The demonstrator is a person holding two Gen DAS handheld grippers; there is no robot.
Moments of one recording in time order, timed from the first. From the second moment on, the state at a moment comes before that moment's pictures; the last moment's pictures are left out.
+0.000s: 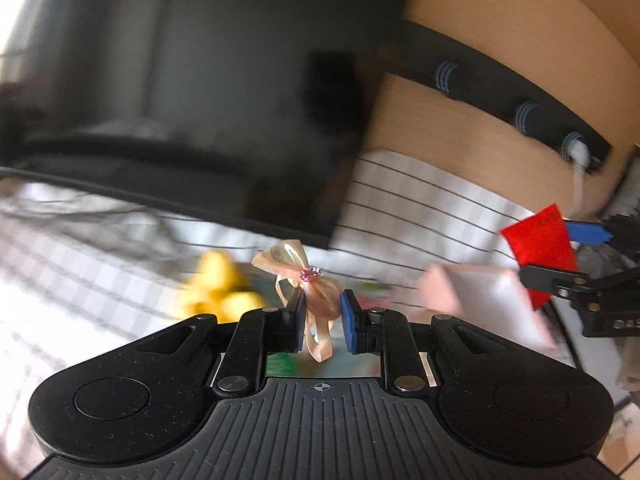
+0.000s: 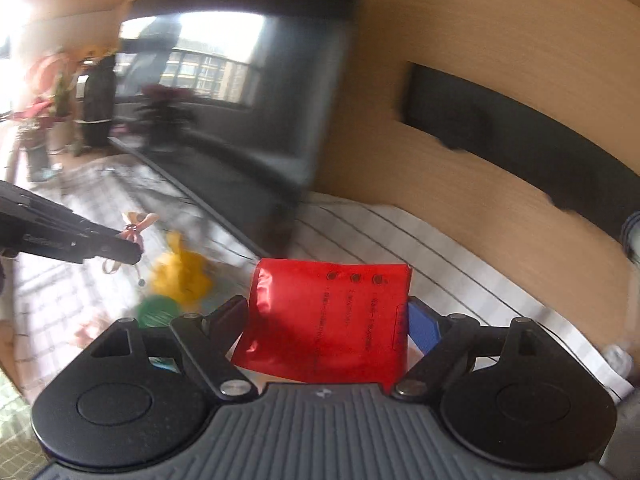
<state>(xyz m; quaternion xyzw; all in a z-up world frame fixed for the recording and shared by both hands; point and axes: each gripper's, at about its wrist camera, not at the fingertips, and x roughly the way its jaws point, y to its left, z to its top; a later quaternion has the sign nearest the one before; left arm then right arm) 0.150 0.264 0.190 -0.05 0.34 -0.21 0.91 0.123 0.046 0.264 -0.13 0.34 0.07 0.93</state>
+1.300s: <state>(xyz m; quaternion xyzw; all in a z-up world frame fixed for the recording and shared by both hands) 0.158 0.133 0.116 -0.15 0.38 -0.26 0.87 0.168 -0.131 0.086 0.06 0.53 -0.02 0.84</state>
